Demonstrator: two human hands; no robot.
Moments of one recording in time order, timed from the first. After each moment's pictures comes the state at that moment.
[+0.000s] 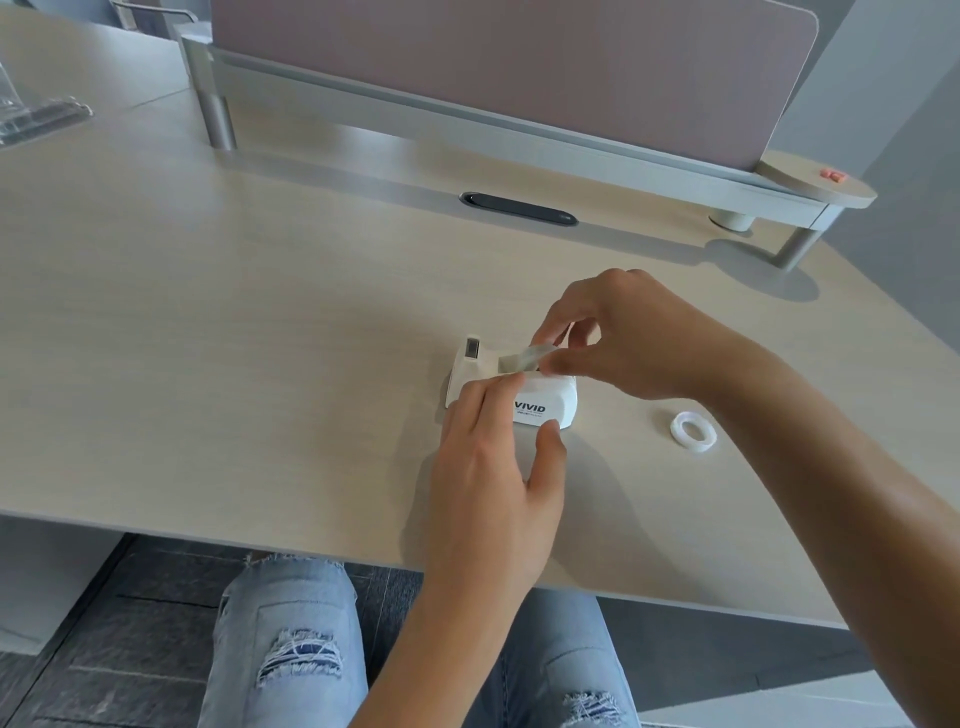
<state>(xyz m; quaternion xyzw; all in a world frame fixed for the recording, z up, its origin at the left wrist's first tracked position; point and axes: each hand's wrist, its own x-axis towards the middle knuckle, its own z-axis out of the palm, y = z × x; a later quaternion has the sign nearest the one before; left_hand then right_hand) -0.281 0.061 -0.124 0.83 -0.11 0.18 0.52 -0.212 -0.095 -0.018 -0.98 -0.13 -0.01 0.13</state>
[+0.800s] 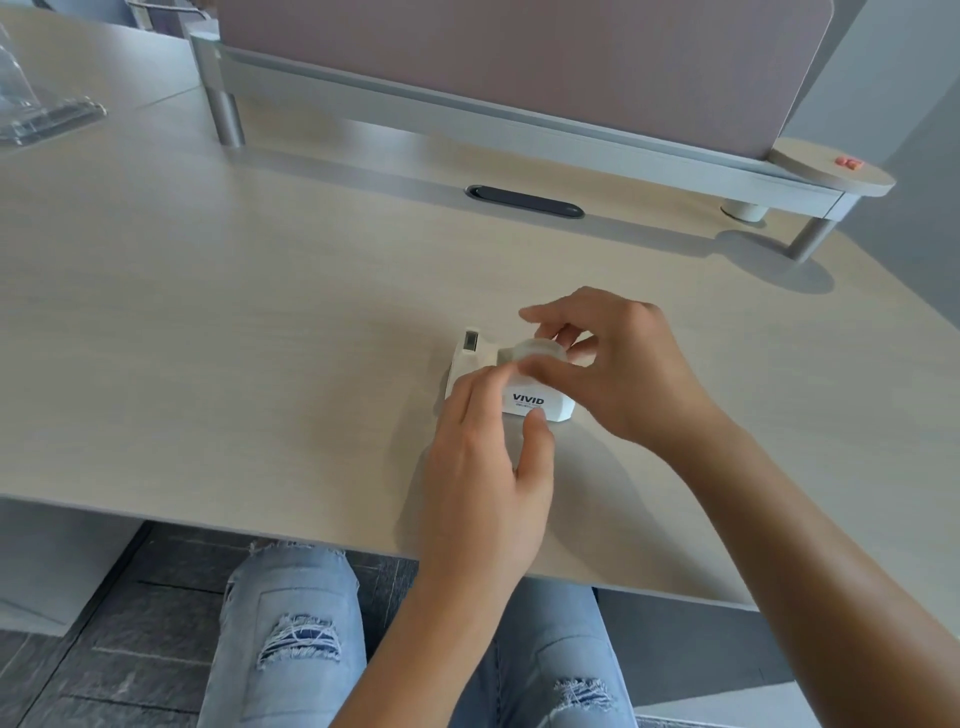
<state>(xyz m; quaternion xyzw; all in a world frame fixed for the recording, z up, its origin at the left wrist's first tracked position) -0.278 0.059 -0.125 0.81 -0.09 0.20 0.54 -0.230 -0.090 -0.068 -0.93 -0.12 -0.17 0.30</state>
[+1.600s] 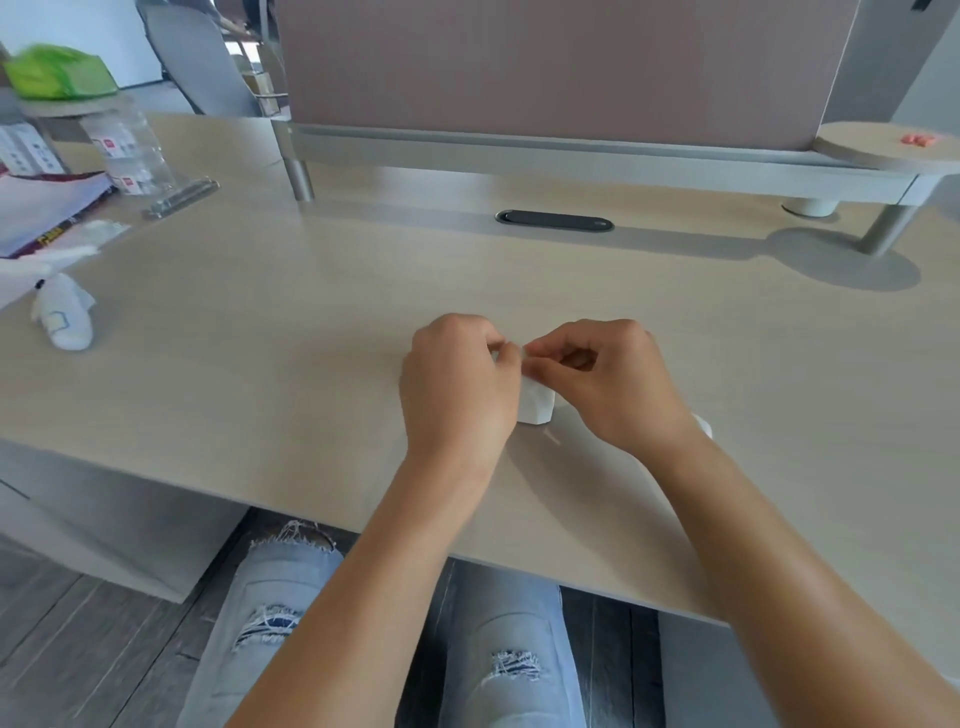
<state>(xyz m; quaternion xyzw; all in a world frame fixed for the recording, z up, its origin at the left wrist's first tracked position) -0.240 0.027 -0.066 0.90 0.01 0.20 0.38 -0.227 -0.125 -0.091 -0.87 -0.09 -0.14 0.47</state>
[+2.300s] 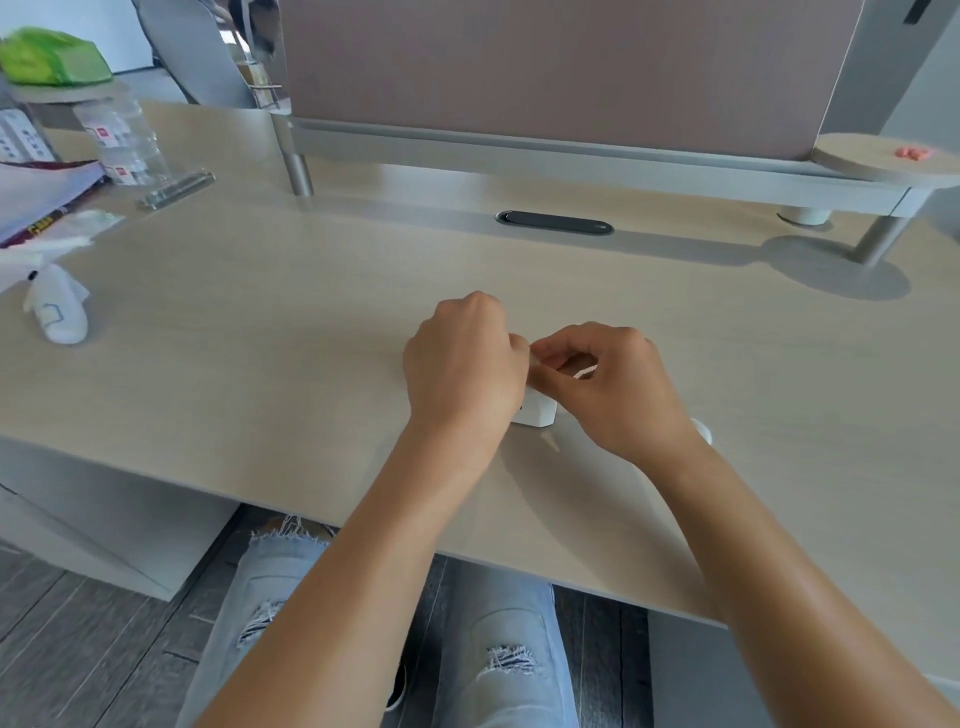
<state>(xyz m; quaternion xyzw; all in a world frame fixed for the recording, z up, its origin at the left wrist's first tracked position) -0.226 0.027 -0.049 0.95 0.00 0.16 0.25 -0.239 -0.120 -0.083 -0.88 -0.08 -0.15 0.44</state>
